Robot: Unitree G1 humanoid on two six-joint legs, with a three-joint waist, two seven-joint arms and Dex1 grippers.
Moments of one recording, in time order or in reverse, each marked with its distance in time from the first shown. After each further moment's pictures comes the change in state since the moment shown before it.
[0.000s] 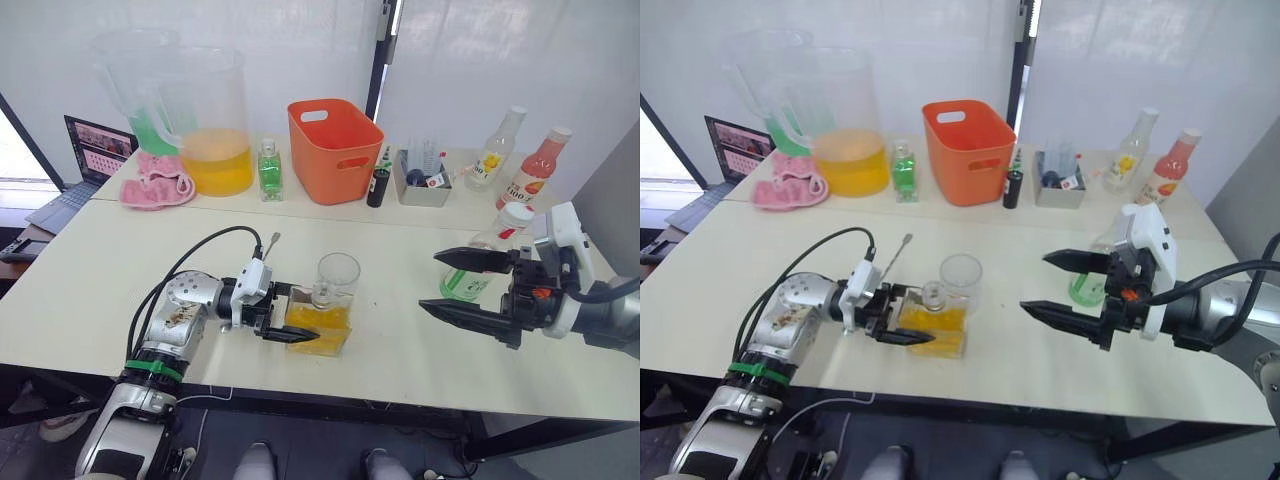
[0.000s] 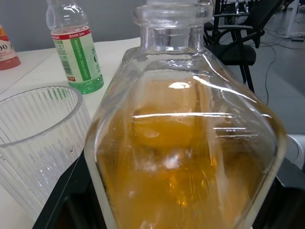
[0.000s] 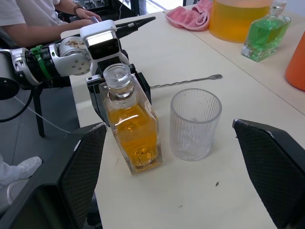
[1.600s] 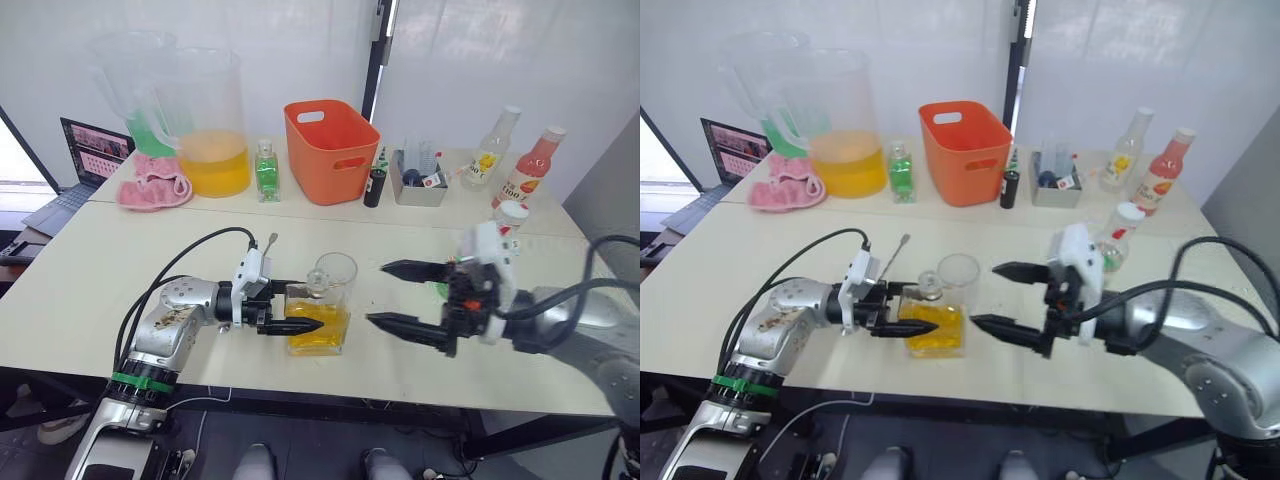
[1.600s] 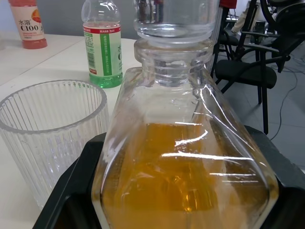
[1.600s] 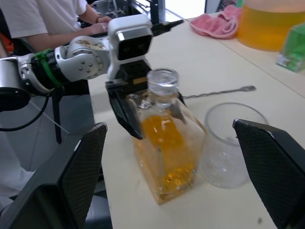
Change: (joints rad) left arm 0.080 0.029 0.035 -0.232 -0.048 0.300 0.185; right arm -0.160 0.175 0.318 -0.076 -0.087 -0.013 -0.165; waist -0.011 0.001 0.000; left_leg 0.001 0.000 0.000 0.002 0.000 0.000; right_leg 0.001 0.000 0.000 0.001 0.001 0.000
